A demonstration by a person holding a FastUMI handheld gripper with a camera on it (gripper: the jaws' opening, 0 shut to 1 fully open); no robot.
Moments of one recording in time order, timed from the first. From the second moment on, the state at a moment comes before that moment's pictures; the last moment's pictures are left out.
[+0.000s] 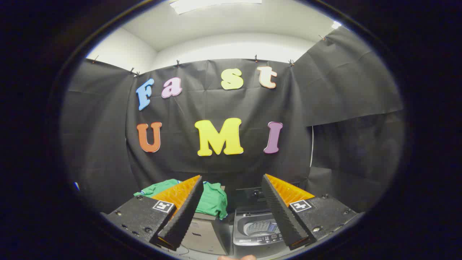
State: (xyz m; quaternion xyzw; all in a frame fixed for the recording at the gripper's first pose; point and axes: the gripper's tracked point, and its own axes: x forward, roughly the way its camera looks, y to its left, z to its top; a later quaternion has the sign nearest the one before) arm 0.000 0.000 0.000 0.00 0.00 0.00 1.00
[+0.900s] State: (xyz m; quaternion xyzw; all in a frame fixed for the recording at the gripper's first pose) arm 0.004 0.063 0.002 -0.01 0.02 0.02 1.00
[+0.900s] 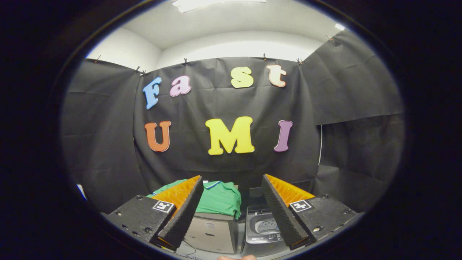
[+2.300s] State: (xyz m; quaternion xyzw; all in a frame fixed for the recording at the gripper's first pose) arm 0.207 0.222 -0.155 -0.06 0.52 0.12 0.85
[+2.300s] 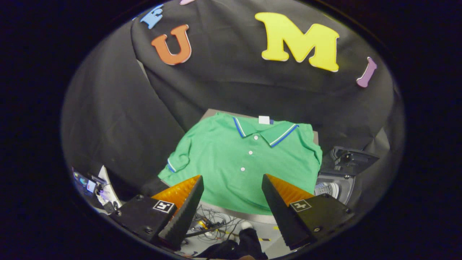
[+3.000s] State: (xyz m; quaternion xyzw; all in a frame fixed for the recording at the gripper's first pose) arm 0.267 0.221 -0.236 -0.05 0.65 0.05 0.76
